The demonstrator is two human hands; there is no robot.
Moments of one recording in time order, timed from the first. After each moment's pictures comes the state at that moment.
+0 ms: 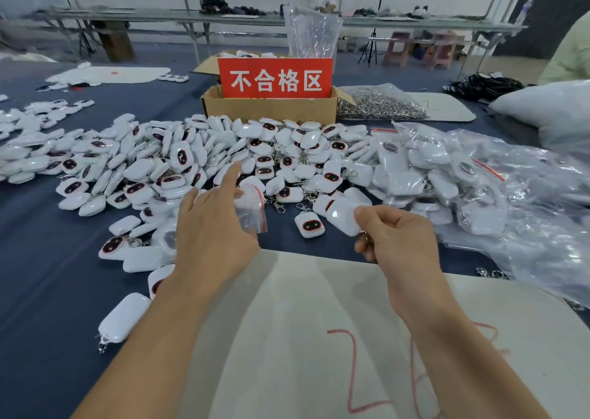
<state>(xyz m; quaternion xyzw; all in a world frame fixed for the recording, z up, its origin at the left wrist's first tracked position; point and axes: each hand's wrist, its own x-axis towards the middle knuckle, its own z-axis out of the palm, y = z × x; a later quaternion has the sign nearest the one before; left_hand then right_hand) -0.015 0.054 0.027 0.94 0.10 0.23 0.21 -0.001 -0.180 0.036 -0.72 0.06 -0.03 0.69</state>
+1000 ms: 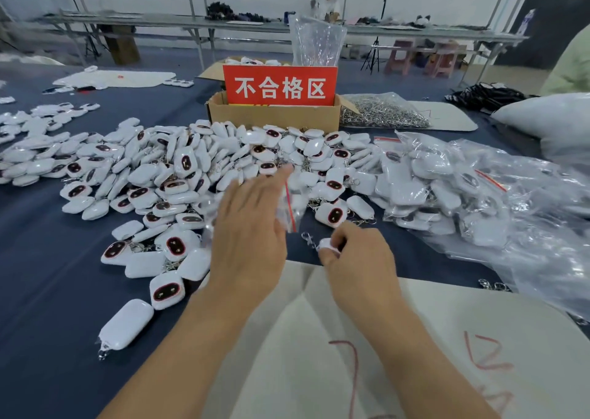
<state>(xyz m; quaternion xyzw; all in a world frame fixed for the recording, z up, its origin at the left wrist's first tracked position) -0.020 0.012 0.031 0.92 -0.03 0.34 0.20 0.001 -0.149 0.011 -0.93 -0.04 -0.08 0.36</state>
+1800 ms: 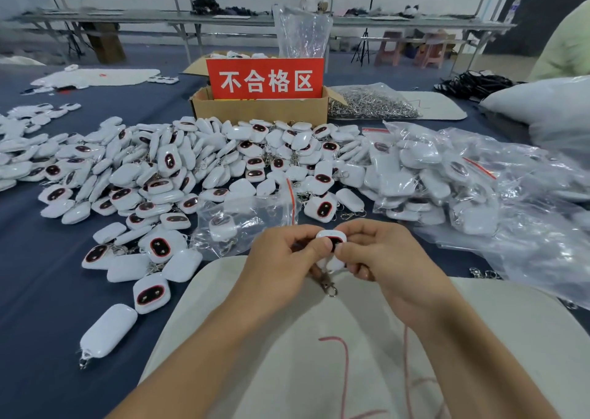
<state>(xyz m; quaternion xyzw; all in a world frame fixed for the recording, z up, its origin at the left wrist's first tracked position) -0.021 -0.027 0.013 0.80 -0.05 0.05 0.59 -0.004 -0.197 0.037 -0.71 -0.03 0.14 0.69</state>
